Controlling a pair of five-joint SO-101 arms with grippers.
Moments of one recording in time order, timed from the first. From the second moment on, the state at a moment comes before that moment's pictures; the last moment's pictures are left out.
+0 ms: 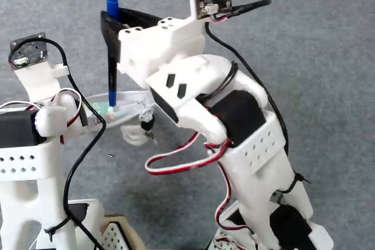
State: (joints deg) left arm -9.4 -42.4 14.0 100.6 12.1; right arm -38.9 -21.1 -13.4 56.7 -21.9
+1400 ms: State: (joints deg) left arm -9.1 -42.4 14.0 100.6 12.1; right arm -40.2 -29.6 -5.7 65.3 -0.1
